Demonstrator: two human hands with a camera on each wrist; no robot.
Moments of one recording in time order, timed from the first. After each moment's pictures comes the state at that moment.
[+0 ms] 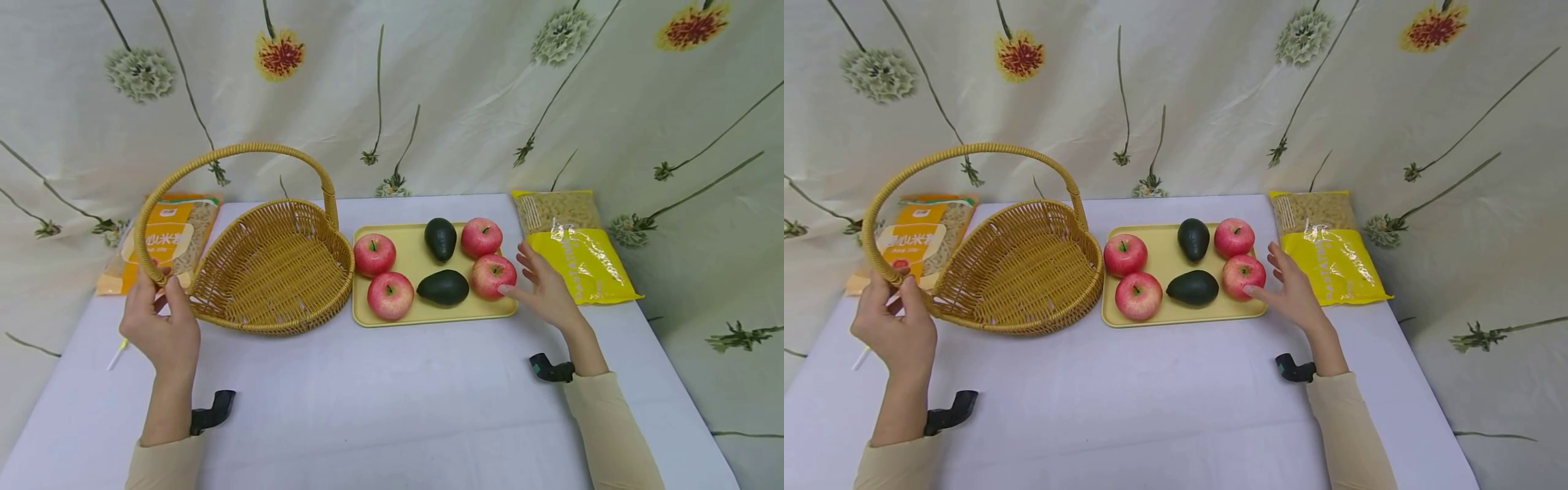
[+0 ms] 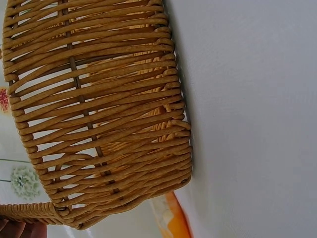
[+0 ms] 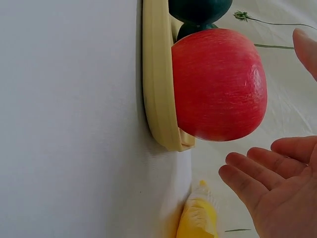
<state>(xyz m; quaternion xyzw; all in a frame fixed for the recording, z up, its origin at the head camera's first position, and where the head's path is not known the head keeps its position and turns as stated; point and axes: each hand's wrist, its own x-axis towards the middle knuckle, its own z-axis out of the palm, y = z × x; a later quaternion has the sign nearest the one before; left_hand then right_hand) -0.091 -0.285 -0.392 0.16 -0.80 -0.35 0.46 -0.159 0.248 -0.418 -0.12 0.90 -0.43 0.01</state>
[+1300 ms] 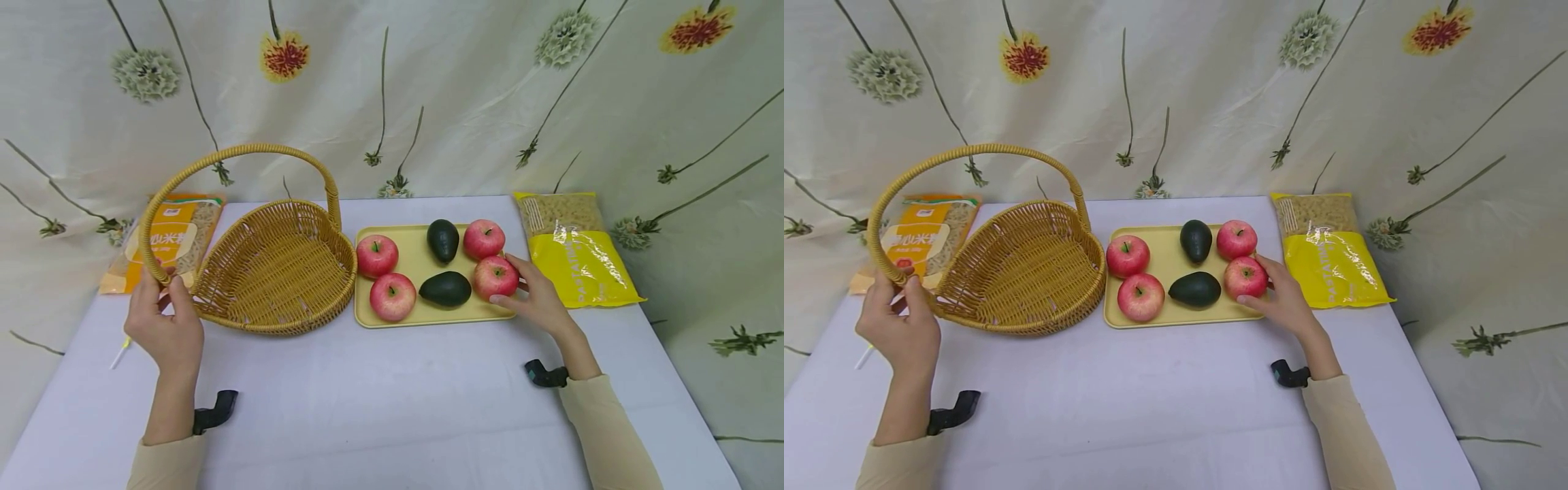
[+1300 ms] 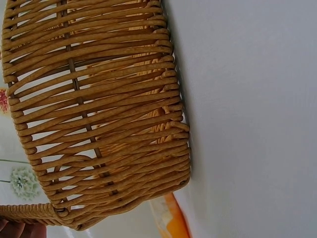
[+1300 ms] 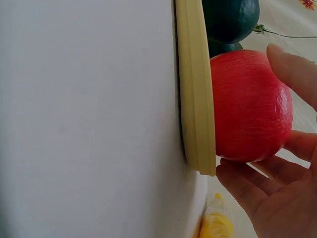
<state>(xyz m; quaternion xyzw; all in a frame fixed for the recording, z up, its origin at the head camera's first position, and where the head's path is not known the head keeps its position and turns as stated) -0.090 -0.284 -0.391 0.17 -0.80 -0.34 0.46 -0.159 0.237 -0.433 -0.12 0.91 -0.40 0.04</state>
